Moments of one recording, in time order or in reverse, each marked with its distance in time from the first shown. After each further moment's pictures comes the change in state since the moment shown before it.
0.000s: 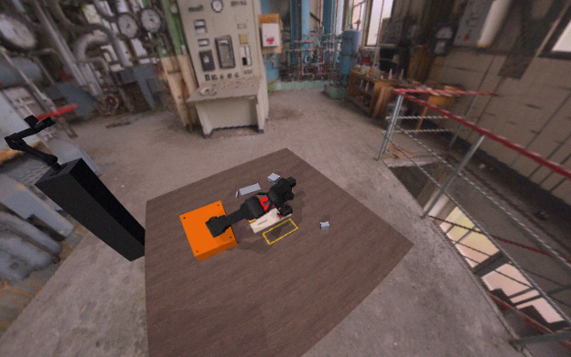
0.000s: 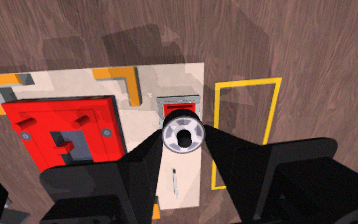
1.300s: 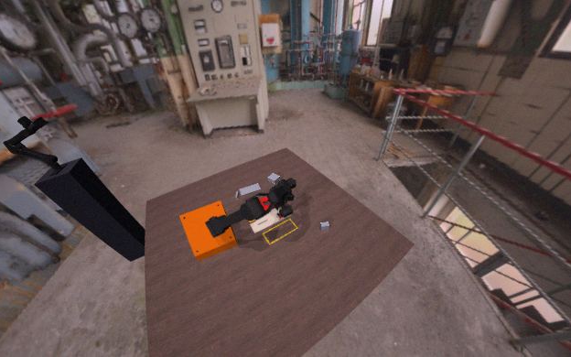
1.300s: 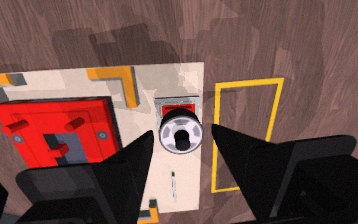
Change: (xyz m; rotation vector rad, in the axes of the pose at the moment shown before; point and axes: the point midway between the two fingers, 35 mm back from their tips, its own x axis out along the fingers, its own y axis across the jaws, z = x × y) arm 0.005 -0.002 0.000 0.002 -0.003 -0.003
